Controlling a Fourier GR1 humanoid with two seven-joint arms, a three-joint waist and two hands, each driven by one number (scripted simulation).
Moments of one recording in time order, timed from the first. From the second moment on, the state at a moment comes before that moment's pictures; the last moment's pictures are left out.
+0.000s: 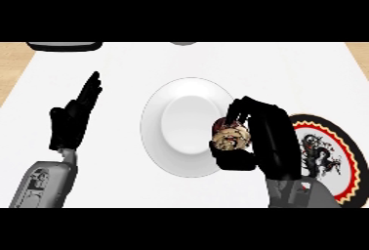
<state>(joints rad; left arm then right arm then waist) -0.26 0.22 -0.03 -1.42 -0.05 0.07 0.10 -0.34 -0.19 0.45 -1.85 0.87 -0.07 0.65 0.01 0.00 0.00</state>
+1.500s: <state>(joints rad) -0.28 0.20 0.00 -1.41 -0.07 0.04 0.11 -0.72 0.00 0.51 -0.97 0.37 -0.65 0.40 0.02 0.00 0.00</state>
